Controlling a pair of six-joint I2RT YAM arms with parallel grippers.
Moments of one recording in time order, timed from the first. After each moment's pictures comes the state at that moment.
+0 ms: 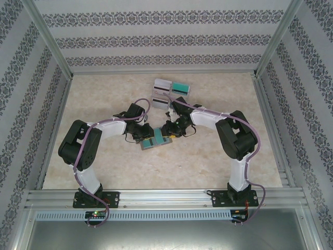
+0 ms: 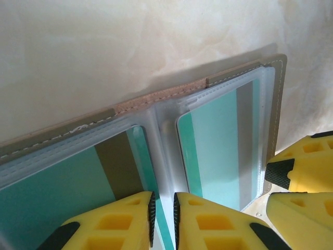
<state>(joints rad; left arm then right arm) -0.41 1.78 0.98 -0.33 0.43 -0.68 0.55 1.97 1.26 -0.54 -0.57 0.47</state>
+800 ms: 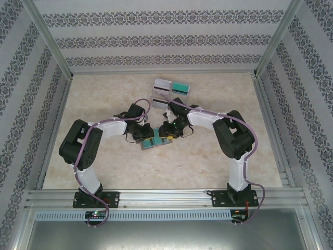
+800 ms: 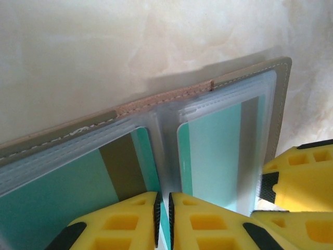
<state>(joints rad) -0.42 1.79 0.98 -0.32 0.43 -0.69 0.58 1.99 1.29 -0.54 -0.58 0.50</state>
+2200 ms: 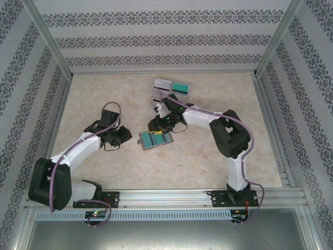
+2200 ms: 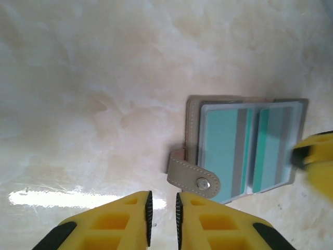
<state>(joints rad) -0.25 1.31 0.73 -0.50 0.24 -0.74 0.58 2.02 1.36 -0.39 -0.76 0.57</state>
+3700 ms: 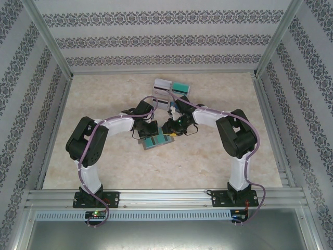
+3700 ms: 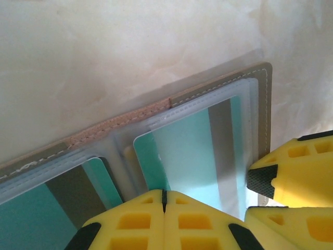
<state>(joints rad) -0.49 1.86 1.12 -0.41 0.35 -0.70 0.51 1.98 1.25 -0.48 -0.64 0.46</state>
